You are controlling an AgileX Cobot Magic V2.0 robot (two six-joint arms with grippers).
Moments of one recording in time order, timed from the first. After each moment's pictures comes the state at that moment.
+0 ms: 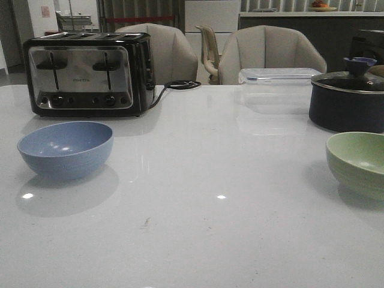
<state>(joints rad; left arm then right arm) -0.05 -0.01 -0.02 0.08 -0.05 -0.08 -0.02 -0.01 0.01 -0.01 0.04 0.02</state>
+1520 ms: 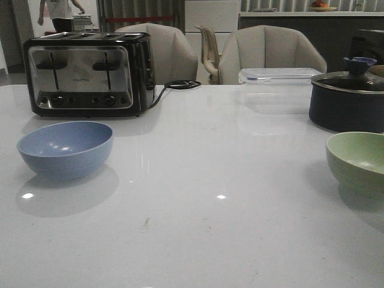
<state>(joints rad) -0.05 0.59 -0.68 0.04 0.62 -0.08 -0.02 0.71 -0.68 -0.01 0.74 0.02</state>
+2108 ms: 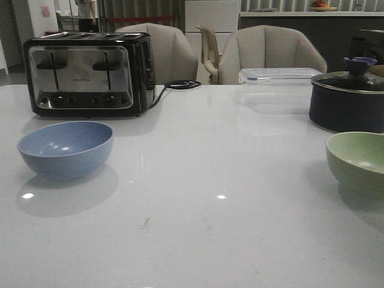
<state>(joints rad) -0.05 0.59 -0.68 0.04 0.62 -0.08 -0.03 0.80 -0.71 -0.04 0.71 0.02</state>
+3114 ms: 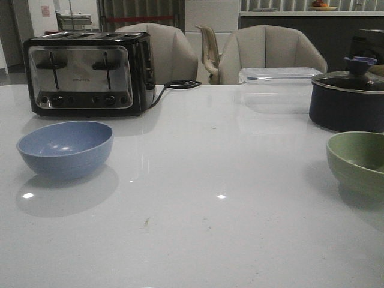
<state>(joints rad) -0.05 0.59 -0.68 0.04 0.62 -0.08 -0.15 1.73 -1.06 0.06 0.71 -0.02</state>
